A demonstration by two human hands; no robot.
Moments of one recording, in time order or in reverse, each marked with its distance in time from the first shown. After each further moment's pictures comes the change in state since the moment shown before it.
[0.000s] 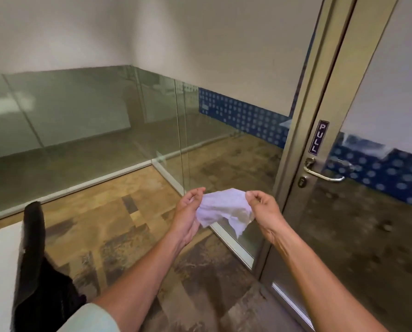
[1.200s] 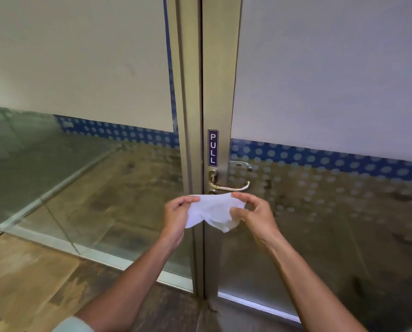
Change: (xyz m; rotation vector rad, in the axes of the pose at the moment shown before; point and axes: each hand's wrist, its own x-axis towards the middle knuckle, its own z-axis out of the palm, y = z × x) left_hand 0.201 -0.112 0.201 0.438 -0.415 -0.084; right_hand 0.100 0.003 -0.168 -0.049 0.605 -0.034
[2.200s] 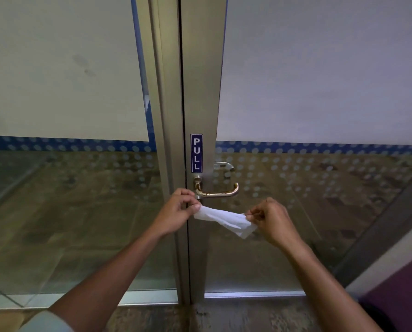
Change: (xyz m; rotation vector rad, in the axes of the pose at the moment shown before) left_hand 0.090 0.021 -0.013 0.590 -0.678 0.299; right_hand -0.005 -0.011 -0.009 -0.871 0.264 -0.099
